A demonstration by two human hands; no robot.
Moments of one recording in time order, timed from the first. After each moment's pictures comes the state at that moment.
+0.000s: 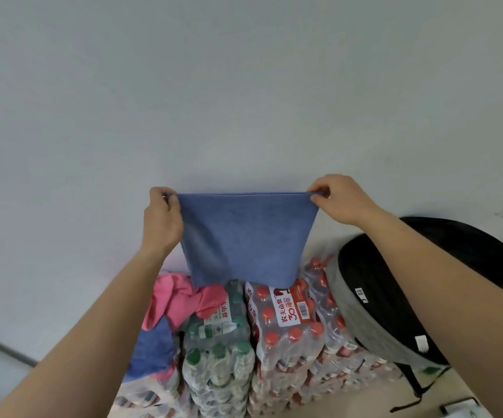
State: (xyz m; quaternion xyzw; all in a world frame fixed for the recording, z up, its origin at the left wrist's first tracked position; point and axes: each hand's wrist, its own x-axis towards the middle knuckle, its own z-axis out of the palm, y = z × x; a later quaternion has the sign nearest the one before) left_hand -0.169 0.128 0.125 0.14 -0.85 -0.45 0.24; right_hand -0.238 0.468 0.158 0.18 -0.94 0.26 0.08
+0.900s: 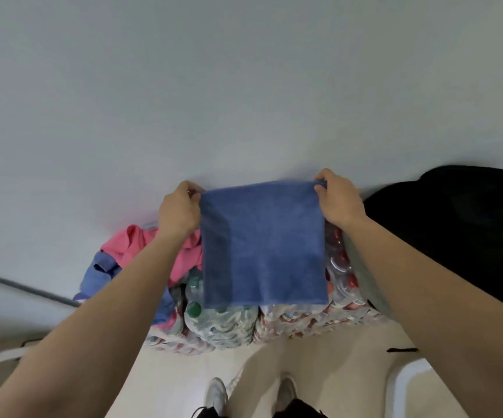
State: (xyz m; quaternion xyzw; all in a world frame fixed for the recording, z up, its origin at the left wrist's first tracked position) left_hand -0.199 0.135 0.000 0.19 -0.92 -0.32 0.09; right_hand -0.257 0.450 0.006 0.04 -0.96 0.28 0.01
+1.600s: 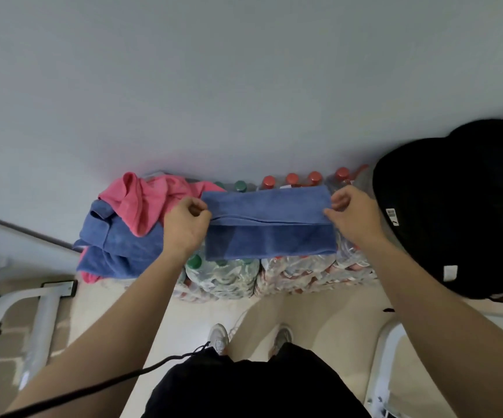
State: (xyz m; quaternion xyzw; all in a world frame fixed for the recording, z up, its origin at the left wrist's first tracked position) left_hand -0.098 0.157 -0.065 0.26 -0.87 -0.42 0.04; right_hand -0.169 0.474 -0.063 -0.07 -0.92 0.39 -0.06
